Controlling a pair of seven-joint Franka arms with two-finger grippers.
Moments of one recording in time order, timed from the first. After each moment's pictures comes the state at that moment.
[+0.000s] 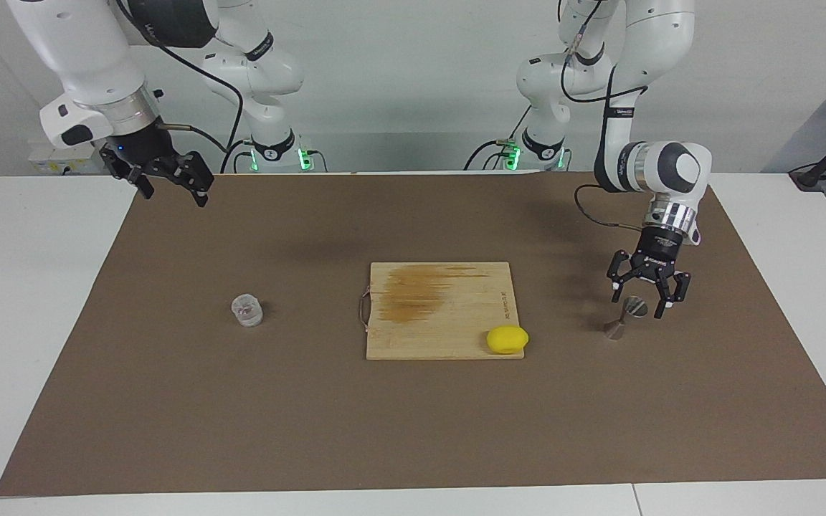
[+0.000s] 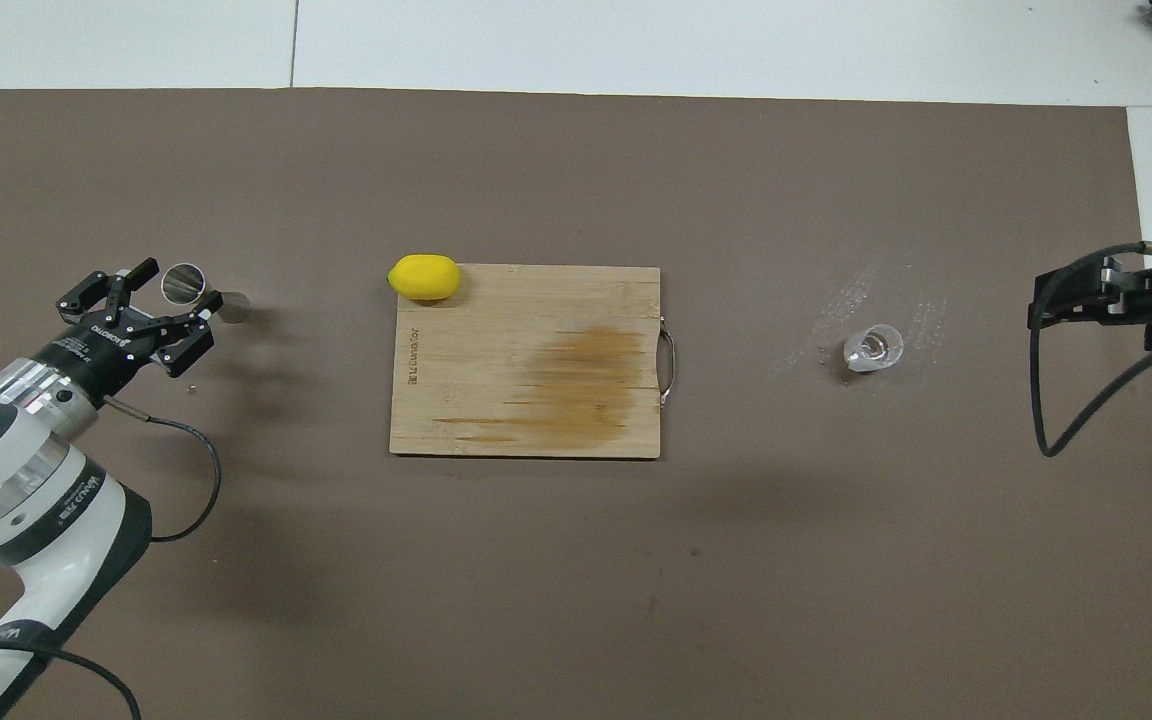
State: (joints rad) left arm 0.09 0.10 -0.03 -2.27 -1.93 2.61 -0.85; right arm 0.01 0.00 0.00 -1.57 -0.02 1.55 0.21
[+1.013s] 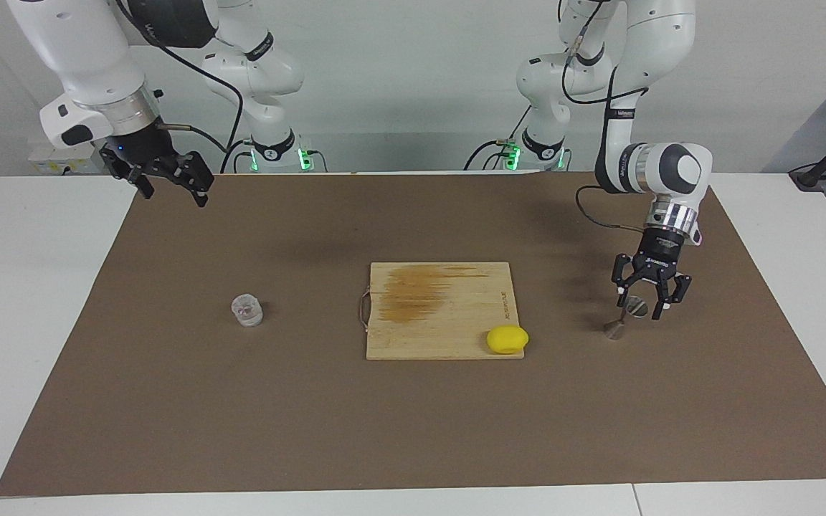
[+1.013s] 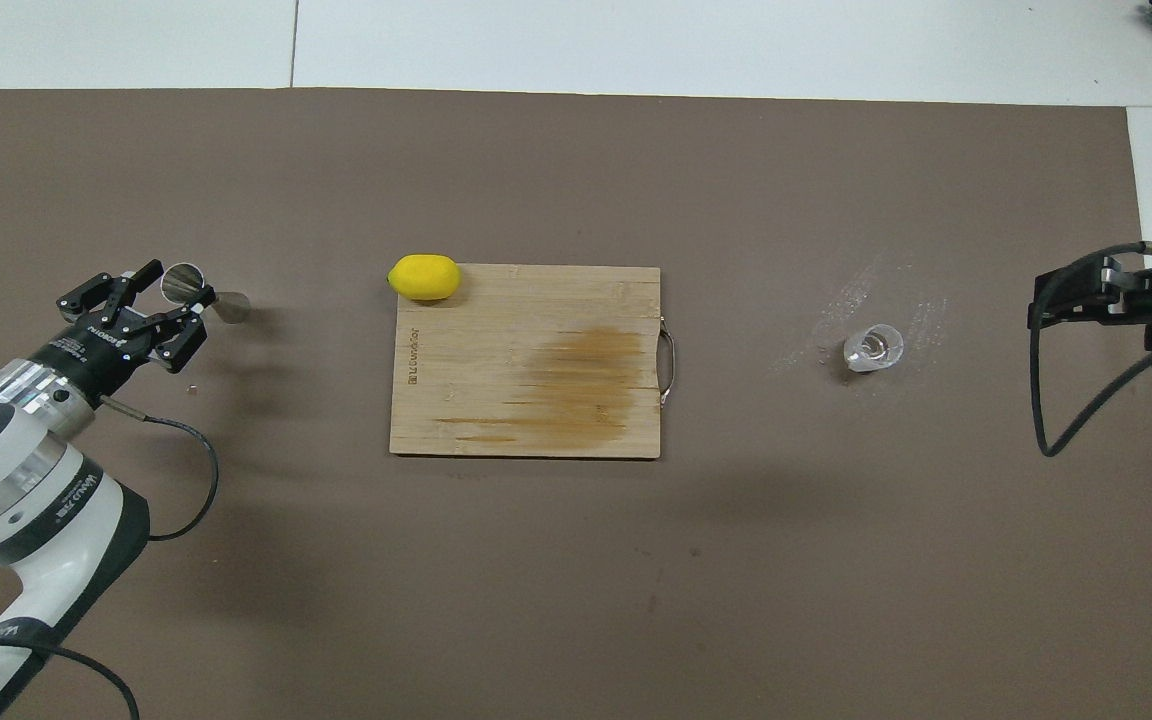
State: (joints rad) left arm 0.09 0.11 -0.03 -2.27 -1.93 2.61 -0.85; right arm 0.01 0.00 0.00 -1.57 -0.02 1.55 0.21
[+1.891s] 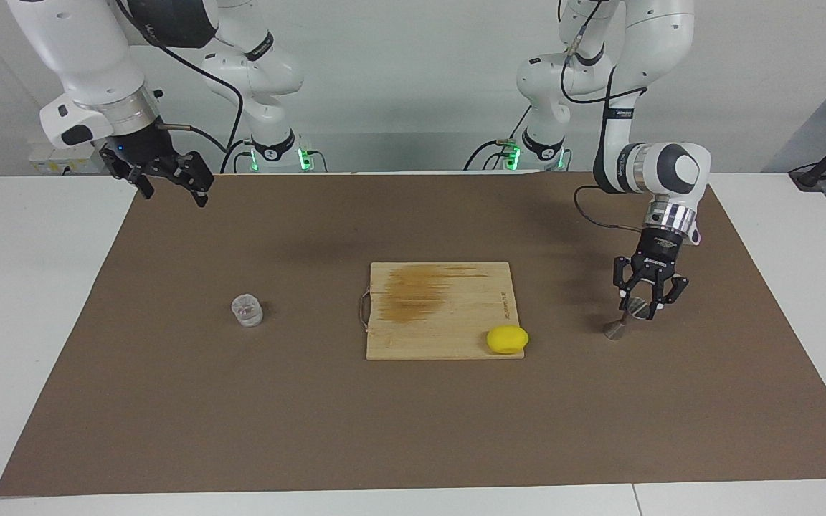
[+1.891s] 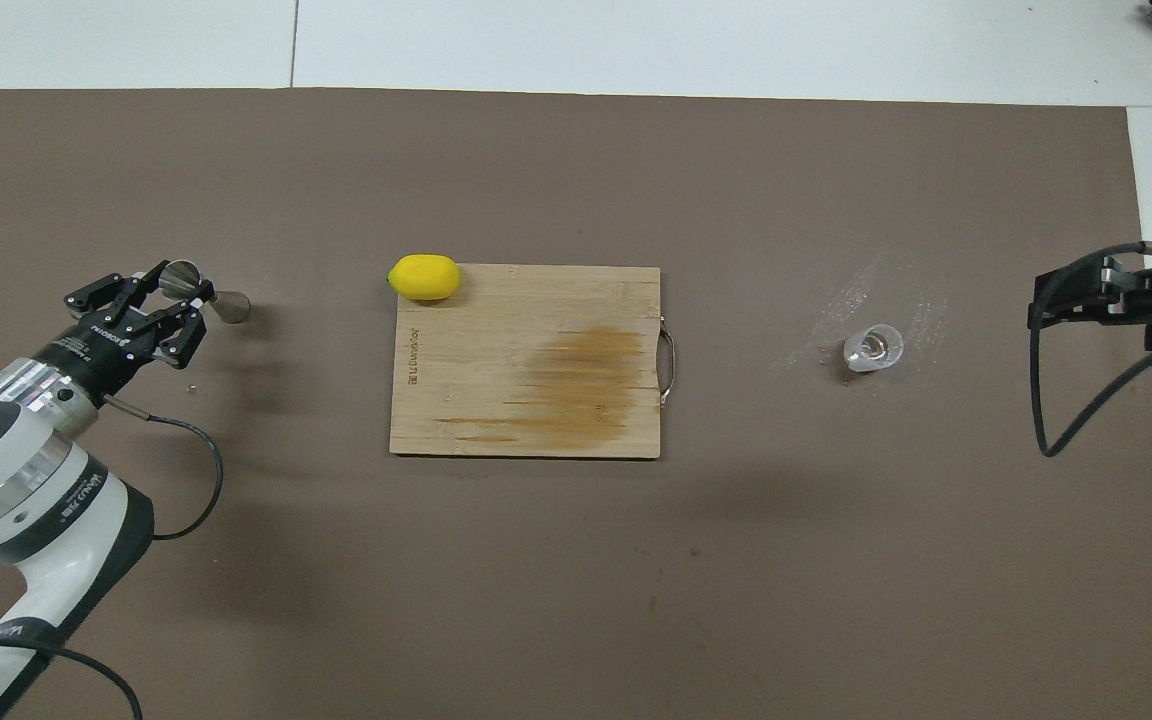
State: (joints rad) left arm 0.09 0.10 -0.03 -2.27 -1.93 2.63 -0.85; right arm 0.01 0.00 0.00 -1.57 -0.02 1.55 0.21
